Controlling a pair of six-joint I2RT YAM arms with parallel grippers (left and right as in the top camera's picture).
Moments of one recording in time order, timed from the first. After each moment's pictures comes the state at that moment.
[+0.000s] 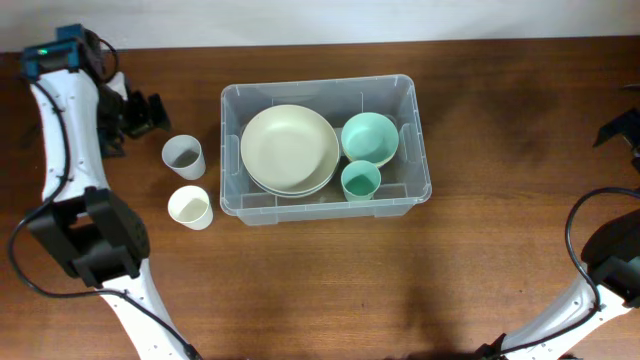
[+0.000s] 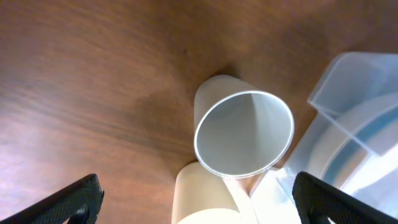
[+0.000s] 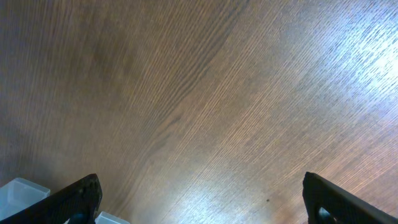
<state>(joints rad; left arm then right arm) 0.25 2.26 2.26 -1.52 0.14 -0.17 -0.67 2.19 2.30 -1.63 -0.11 0.39</state>
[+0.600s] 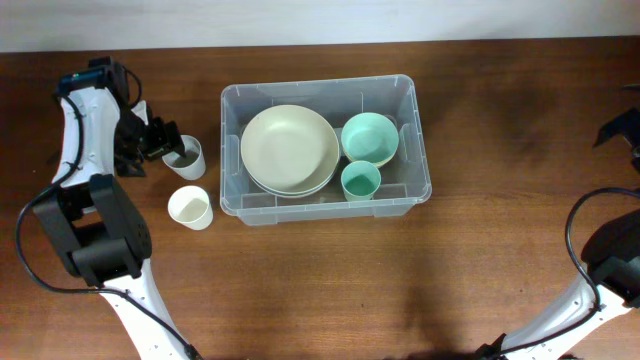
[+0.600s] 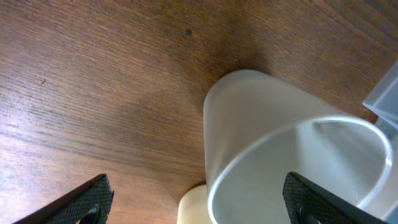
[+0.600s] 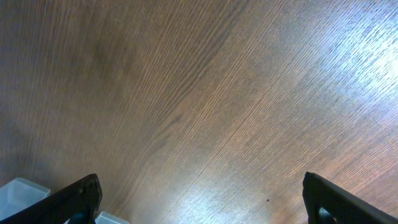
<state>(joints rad) 0.24 2.26 1.99 -1.33 0.13 -0.16 -0.67 2.19 2.30 -1.63 -0.11 0.39</state>
